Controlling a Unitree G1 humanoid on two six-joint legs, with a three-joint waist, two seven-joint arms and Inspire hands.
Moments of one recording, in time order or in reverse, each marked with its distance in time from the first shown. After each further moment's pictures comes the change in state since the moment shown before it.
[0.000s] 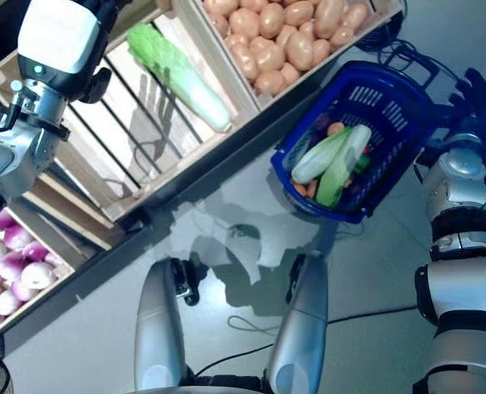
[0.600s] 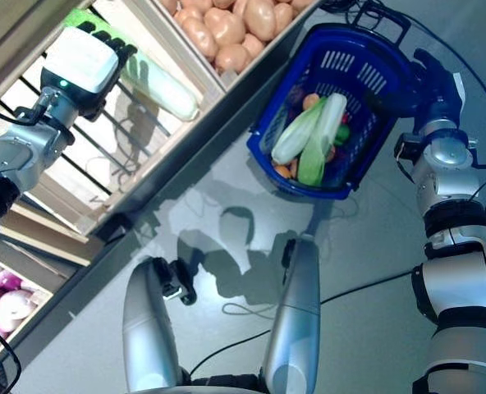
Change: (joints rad) left arm -0.059 -0.105 -0.134 0.263 -0.007 0.021 -0.173; right arm -0.016 0.005 0.079 -0.039 0.014 -0.012 0.168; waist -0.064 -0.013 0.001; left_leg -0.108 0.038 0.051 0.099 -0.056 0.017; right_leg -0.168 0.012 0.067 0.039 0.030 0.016
